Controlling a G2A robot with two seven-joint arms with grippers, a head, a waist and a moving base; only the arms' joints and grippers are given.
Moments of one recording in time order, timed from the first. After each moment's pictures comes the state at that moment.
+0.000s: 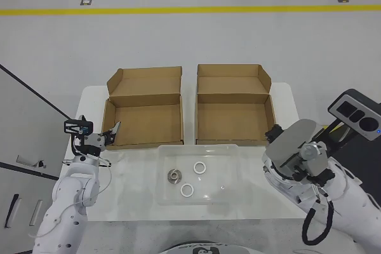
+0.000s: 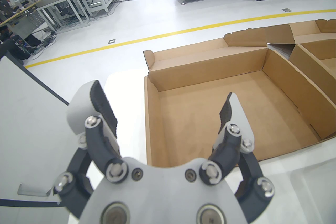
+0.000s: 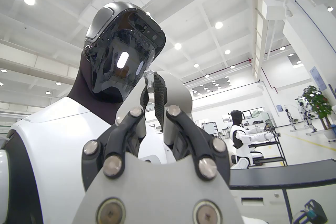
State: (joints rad) left arm 1.73 -1.15 -1.60 -1.80 1.33 0.00 0.00; right arm -1.12 -0.84 0.88 -2.22 0.08 -1.01 -0.24
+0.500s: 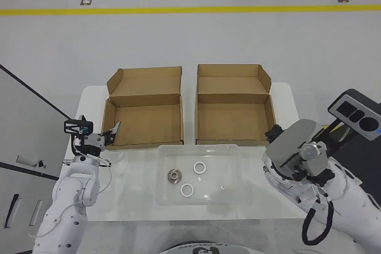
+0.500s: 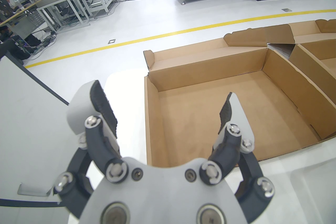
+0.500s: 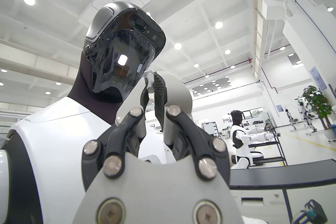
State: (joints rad) left arm 1.73 -1.15 -1.60 -1.80 1.33 0.00 0.00; right arm -1.13 -0.84 0.89 -2.22 0.07 -1.00 -0.23
